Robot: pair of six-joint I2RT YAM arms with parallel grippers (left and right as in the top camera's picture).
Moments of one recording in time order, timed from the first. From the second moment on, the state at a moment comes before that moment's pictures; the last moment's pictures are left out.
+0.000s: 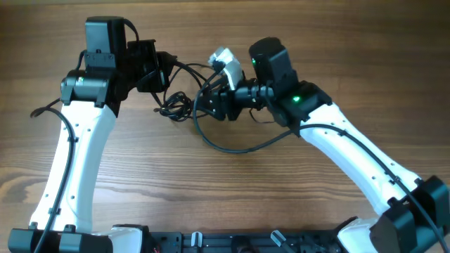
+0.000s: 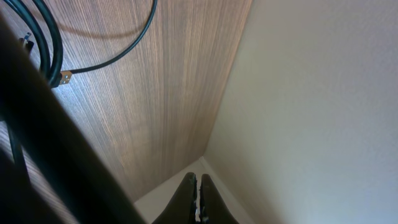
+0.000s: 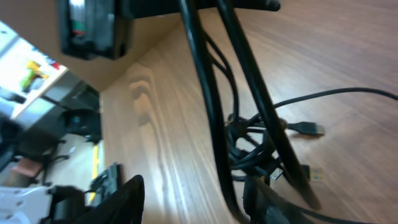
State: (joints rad) left arm -0.09 1.47 1.41 -0.74 0.44 -1.75; right arm 0.58 1.60 1.29 -0.31 -0.72 0.13
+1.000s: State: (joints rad) left arm -0.22 1.58 1.42 -0.97 0.23 -0.63; right arm 0.52 1.58 1.36 -0.72 -0.49 0.44
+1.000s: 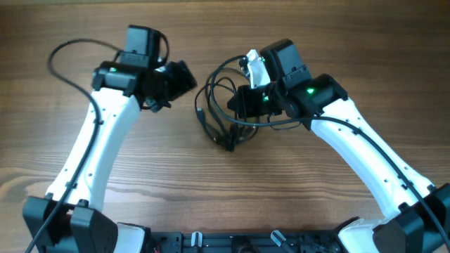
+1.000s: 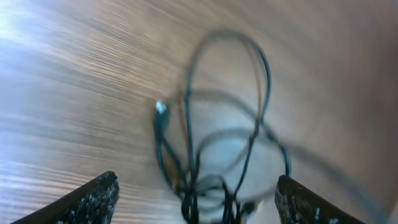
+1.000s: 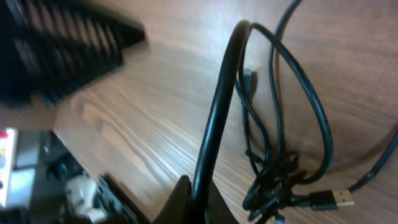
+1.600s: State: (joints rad) left arm -0.38 1.71 1.31 -0.80 0.42 -0.14; right arm 0.39 1.64 1.37 -0.58 -0.60 0.61
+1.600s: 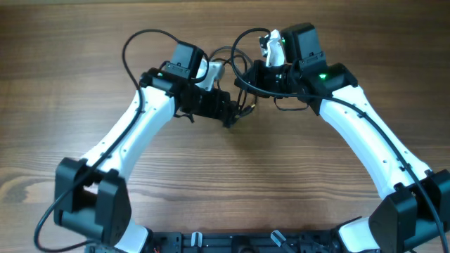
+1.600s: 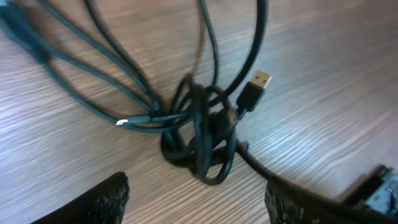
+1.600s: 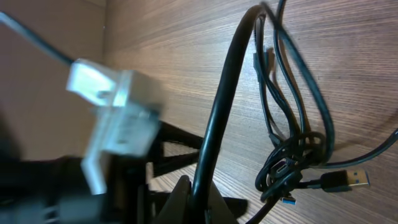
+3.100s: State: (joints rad) left arm -0.34 1.58 1.28 -0.67 0.26 -0.40; right arm 0.17 1.32 1.37 -0.90 -0.11 0.44
